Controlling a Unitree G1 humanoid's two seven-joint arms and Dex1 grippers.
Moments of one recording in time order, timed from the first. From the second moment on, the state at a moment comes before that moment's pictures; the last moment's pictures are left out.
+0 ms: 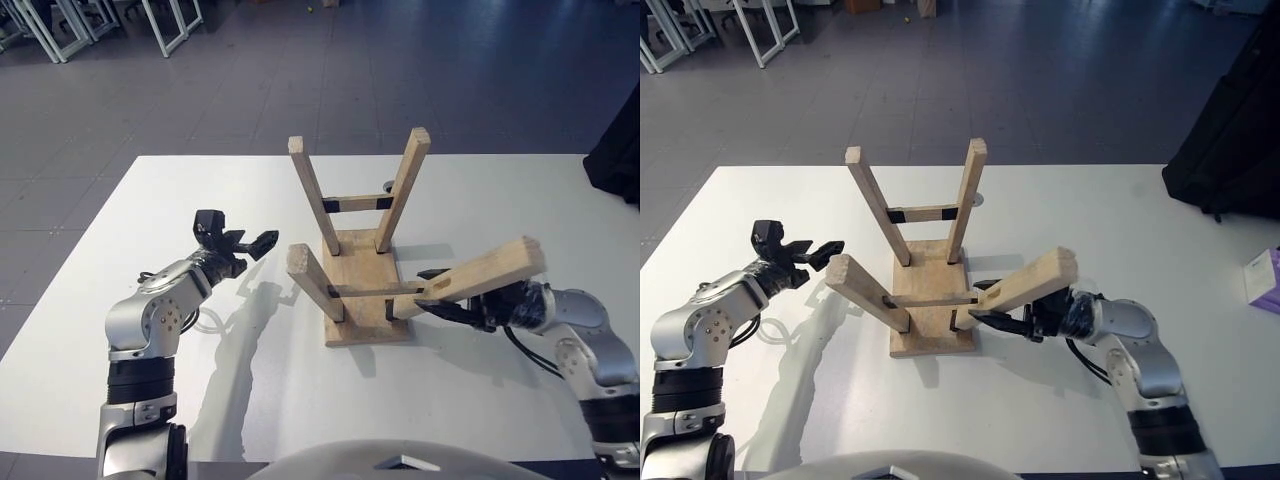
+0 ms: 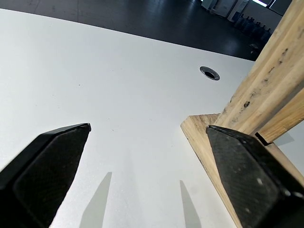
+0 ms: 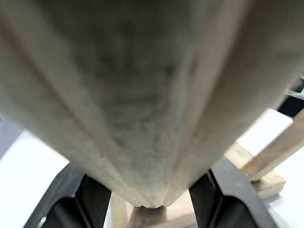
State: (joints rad) left arm -0.21 0.46 0.21 -0.06 -0.60 0.78 -0.34; right arm -0.07 -0.56 0.06 -0.04 0.51 -0.05 1.24
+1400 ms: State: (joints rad) left arm -0.19 0.42 0.24 -0.07 -0.58 0.79 -0.34; right arm -0.24 -0.61 0.23 -0.07 0.35 0.13 1.11
